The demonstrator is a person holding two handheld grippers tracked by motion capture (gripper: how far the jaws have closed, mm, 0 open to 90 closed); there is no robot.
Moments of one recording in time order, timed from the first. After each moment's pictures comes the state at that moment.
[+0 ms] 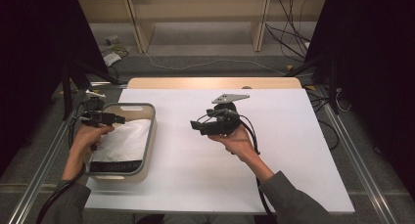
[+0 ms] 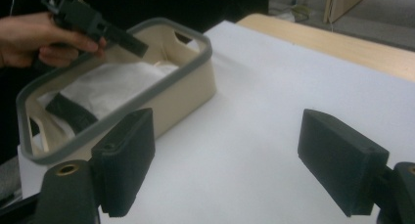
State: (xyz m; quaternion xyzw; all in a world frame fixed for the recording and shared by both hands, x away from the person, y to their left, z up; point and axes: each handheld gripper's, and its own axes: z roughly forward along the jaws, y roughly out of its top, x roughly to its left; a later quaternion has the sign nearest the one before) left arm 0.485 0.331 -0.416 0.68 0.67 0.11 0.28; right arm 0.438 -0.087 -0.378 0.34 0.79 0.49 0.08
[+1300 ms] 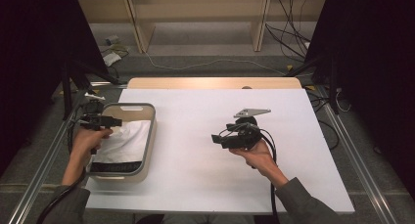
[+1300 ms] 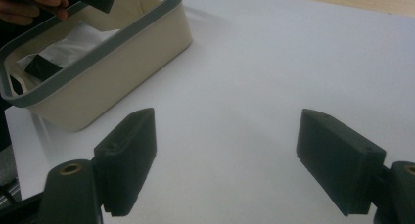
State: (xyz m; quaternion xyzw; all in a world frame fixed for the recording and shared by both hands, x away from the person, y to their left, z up) left arm 0.471 0.328 -0.409 0.68 0.66 0.12 0.30; right arm 0.418 -0.142 -0.408 0.38 0.80 0.47 0.07
